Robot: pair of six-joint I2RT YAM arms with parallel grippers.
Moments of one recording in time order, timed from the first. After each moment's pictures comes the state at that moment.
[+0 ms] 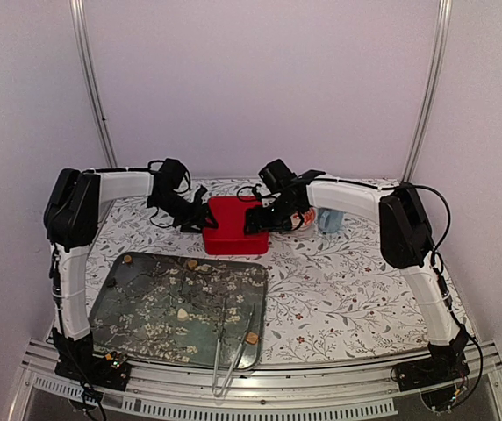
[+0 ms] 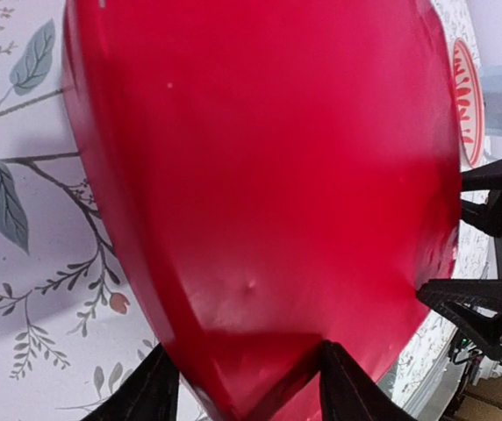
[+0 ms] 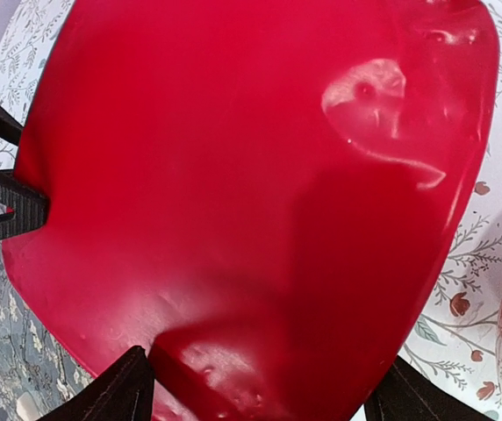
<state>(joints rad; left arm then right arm) -0.34 2.18 1.64 -0.60 0.57 -0.28 0.74 2.41 2.08 -0.66 -0.17 0.38</state>
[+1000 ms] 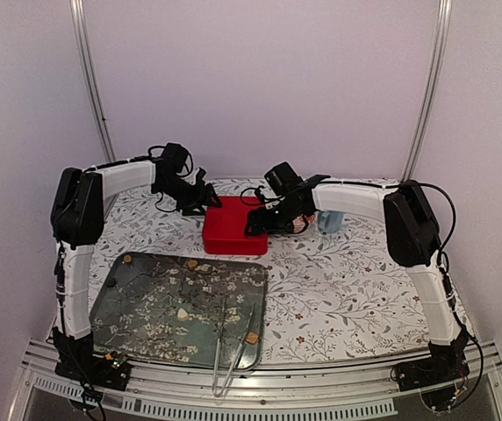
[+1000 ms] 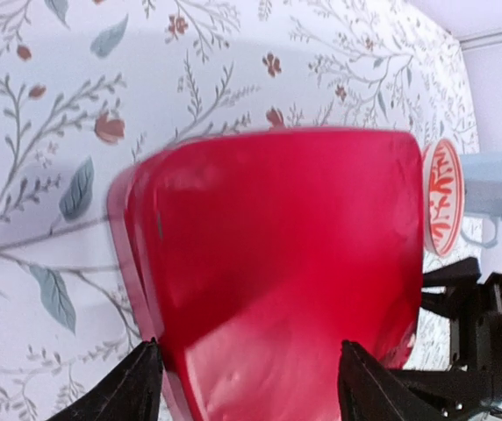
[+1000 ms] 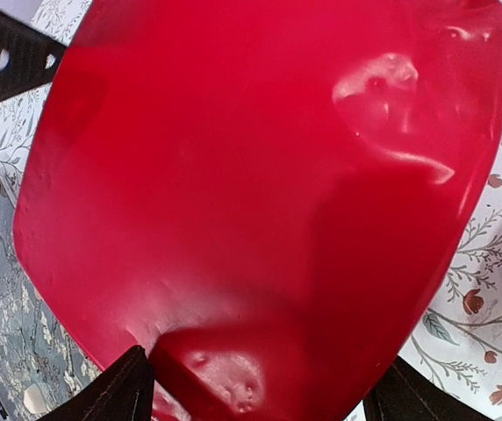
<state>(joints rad) -0.33 2.23 1.82 -0.62 0.48 -0.39 0.72 2.36 1.95 -0.55 -0.23 0.39</state>
